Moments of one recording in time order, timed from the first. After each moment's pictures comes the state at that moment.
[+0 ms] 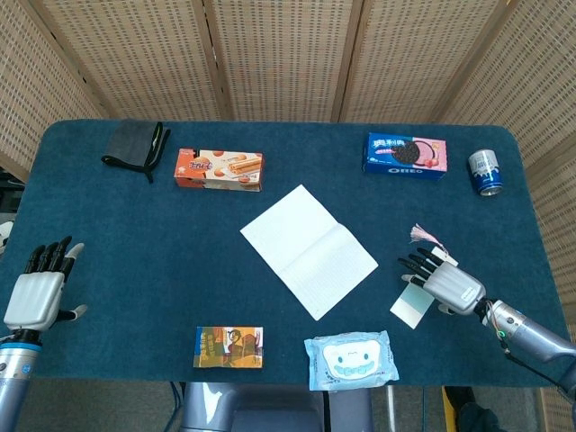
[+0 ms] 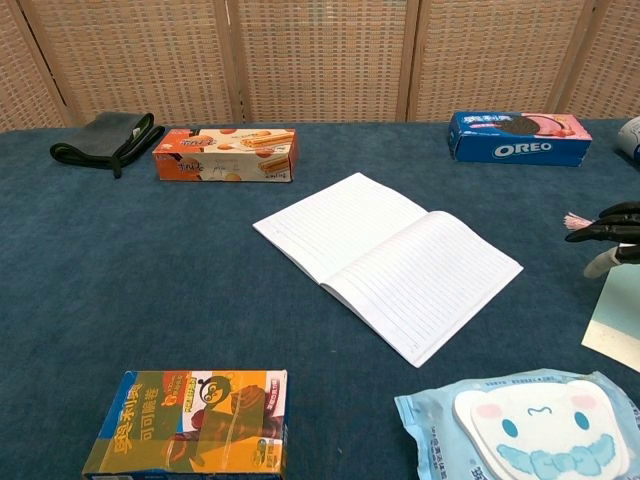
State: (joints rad) left arm -0.20 -1.16 -0.08 -1.71 1.28 1.29 0.33; right arm 0.55 -1.48 -0.22 -0.54 -2.00 1.30 0.43
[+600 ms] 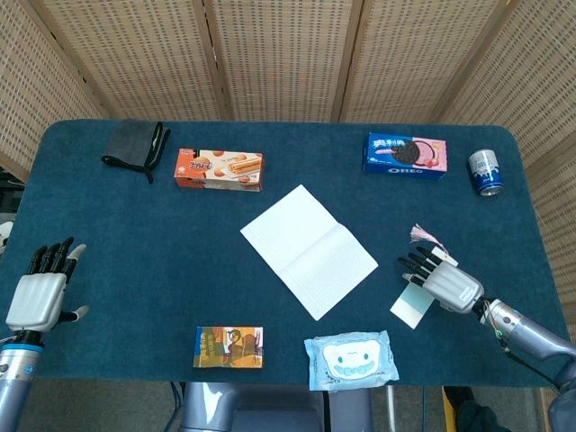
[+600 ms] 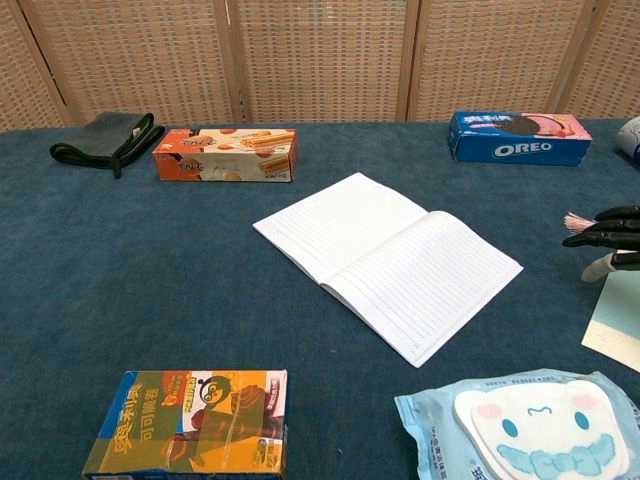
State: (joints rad) left arm -0.21 -1.16 -0.06 -1.71 1.28 1.30 0.34; right arm 0.53 -1.58 -0.27 -0.34 -1.98 1.35 0.43
